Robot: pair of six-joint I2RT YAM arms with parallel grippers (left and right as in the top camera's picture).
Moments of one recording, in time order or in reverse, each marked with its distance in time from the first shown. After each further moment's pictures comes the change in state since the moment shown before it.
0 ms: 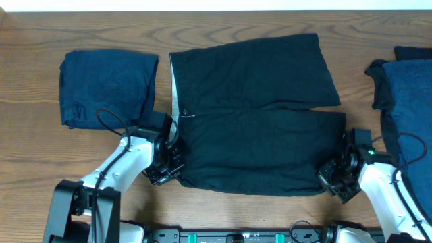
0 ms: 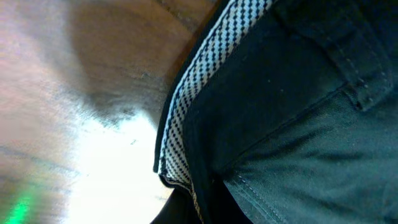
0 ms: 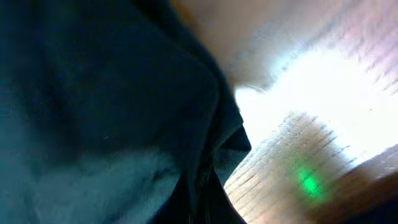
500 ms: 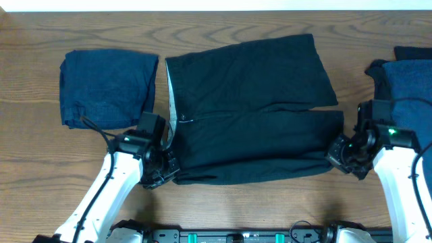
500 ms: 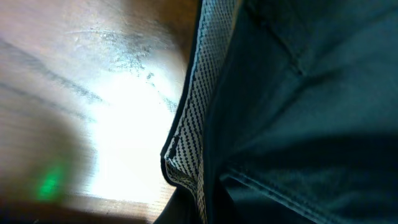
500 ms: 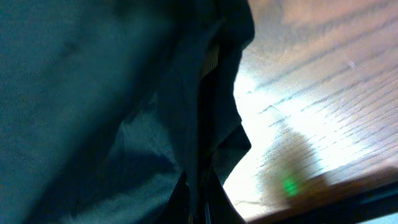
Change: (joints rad) left arm -0.001 -0.244 0.060 -0.209 -0.008 0.067; right arm 0.000 0.000 0.336 -0.219 -0.015 -0.263
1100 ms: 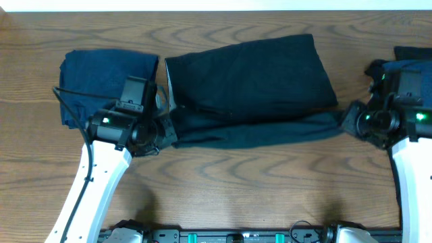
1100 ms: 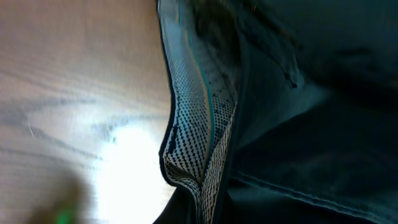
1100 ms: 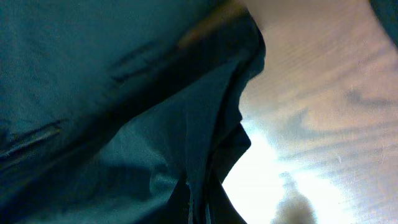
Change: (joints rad) left arm 0.000 0.000 0.418 -0.132 -0.054 0.087; right arm 0.000 0.039 0.353 -0.016 -0.013 -0.132
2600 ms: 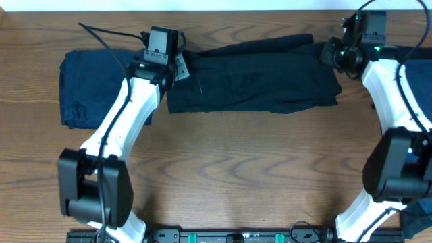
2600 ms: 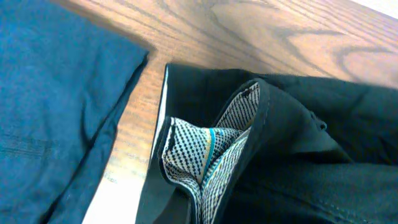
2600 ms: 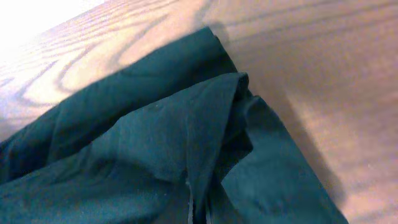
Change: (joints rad) left arm -0.005 0.520 0.221 0.623 -0.343 0.064; right arm 0.055 0.650 0.283 0.636 -0.063 -0.122
